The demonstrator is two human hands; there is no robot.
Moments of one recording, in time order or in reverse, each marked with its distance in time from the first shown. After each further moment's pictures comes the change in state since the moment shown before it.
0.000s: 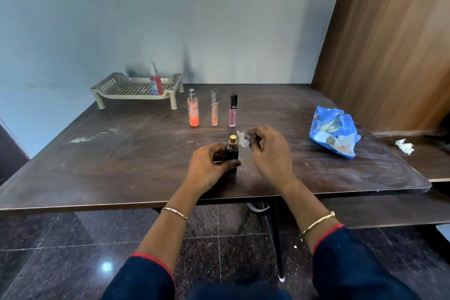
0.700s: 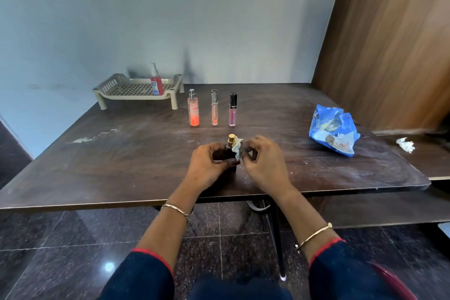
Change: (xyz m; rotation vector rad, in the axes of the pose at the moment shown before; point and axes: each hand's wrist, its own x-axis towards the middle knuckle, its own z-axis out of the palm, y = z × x) left_hand 0.004 -0.006 0.001 -0.027 -0.001 0.021; right_hand -0.018 -0.004 0.003 -0.036 -0.061 -0.047
